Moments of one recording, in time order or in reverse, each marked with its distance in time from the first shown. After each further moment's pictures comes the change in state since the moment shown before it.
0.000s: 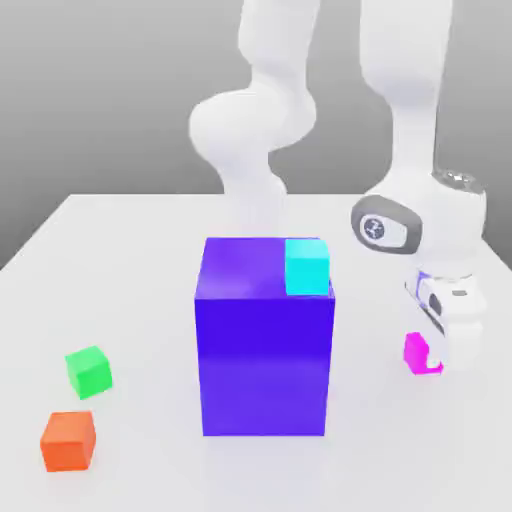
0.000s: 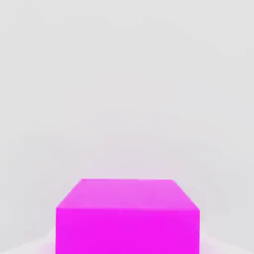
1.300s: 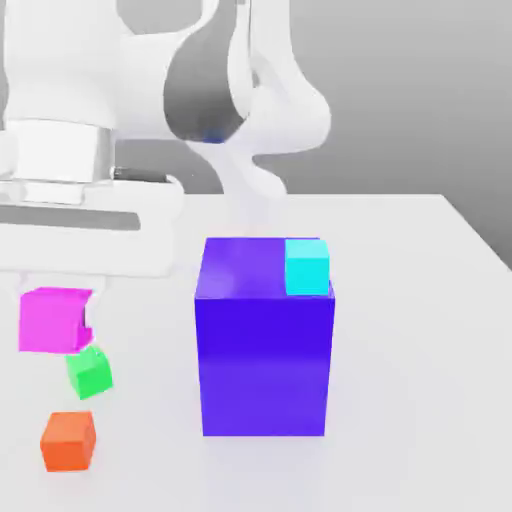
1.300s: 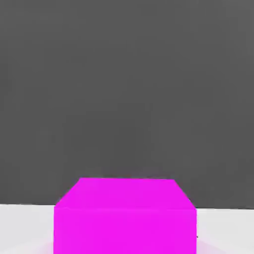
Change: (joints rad) arm -0.744 -0.347 -0.530 0.299 0.132 -0.334 0.422
